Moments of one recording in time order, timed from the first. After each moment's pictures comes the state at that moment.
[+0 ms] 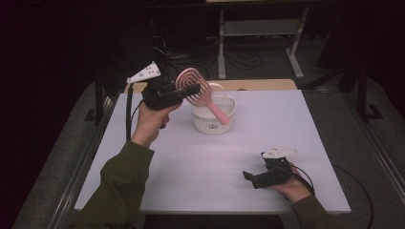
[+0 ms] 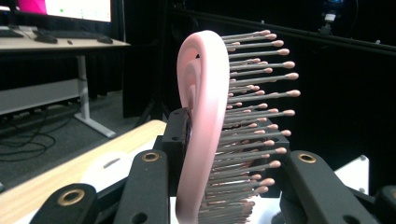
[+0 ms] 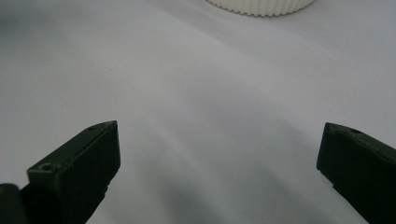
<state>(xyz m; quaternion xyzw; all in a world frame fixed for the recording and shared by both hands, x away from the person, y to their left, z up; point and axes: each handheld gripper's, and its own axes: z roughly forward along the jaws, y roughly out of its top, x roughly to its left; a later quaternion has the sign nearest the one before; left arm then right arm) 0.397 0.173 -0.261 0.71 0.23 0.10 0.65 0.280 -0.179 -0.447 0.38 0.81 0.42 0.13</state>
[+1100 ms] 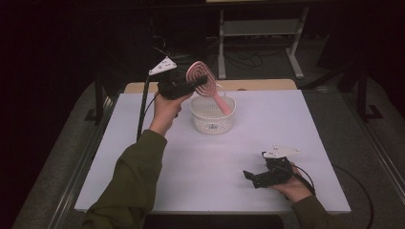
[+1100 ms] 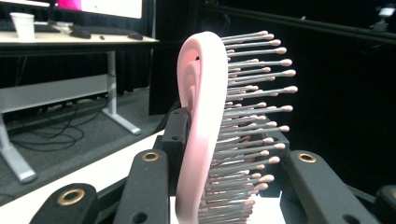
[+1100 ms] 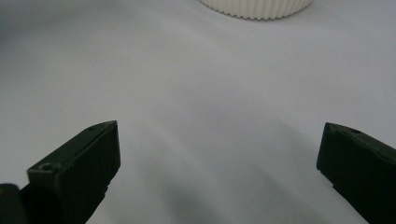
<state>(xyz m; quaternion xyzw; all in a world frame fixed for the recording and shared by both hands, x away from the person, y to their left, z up) 0.452 0.147 -0.295 0.71 0.28 0.14 0.63 0.279 -0.180 -0.445 0.38 0.81 0.42 0.14</state>
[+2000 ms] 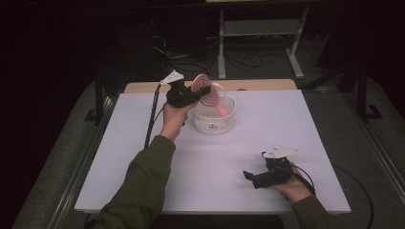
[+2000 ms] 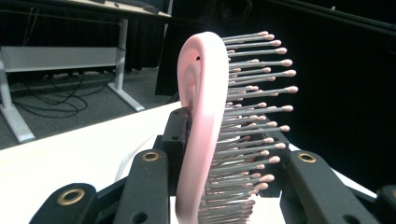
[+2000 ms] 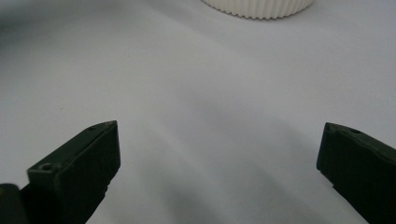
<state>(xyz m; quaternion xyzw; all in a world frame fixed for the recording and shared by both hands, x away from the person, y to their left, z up) 0.468 0.136 -0.350 0.70 0.34 0.11 0.62 0.280 -0.180 -0.445 0.38 0.81 0.42 0.14</state>
